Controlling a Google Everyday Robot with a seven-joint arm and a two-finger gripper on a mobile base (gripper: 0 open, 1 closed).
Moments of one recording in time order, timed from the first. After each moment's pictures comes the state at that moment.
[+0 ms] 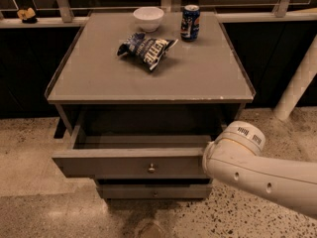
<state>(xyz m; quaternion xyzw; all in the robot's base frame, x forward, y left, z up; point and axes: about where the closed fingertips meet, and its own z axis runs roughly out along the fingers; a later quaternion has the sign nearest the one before) 0.486 -0.185 0.630 -0.57 0.79 -0.16 0.17</state>
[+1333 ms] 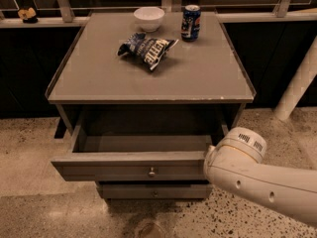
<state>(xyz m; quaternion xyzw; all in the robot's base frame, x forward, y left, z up) 0.467 -0.190 0.625 -0.56 0.80 -0.16 0.16</state>
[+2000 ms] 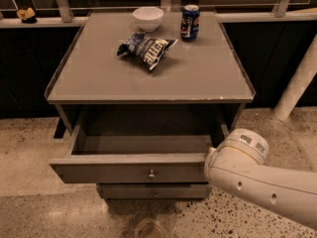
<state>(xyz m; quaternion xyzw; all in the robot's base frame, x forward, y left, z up) 0.460 -0.189 0.625 -0.57 0.80 -0.15 0.15</state>
